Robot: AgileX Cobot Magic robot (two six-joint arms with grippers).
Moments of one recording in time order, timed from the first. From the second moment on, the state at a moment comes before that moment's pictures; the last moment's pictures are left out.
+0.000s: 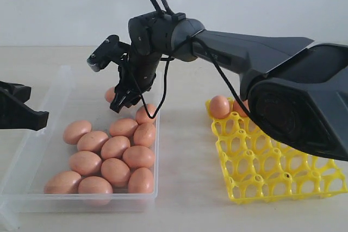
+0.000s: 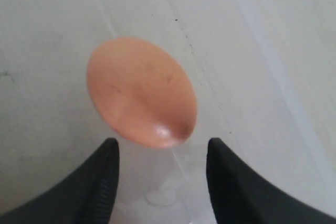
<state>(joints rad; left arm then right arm) -0.39 1.13 -0.46 1.66 0.25 -1.61 0.71 2.52 -2.22 0.04 0.86 -0.48</state>
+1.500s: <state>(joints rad) -0.39 1.13 -0.46 1.68 0.24 -1.67 0.77 2.45 -2.22 -0.14 0.93 -0.28</state>
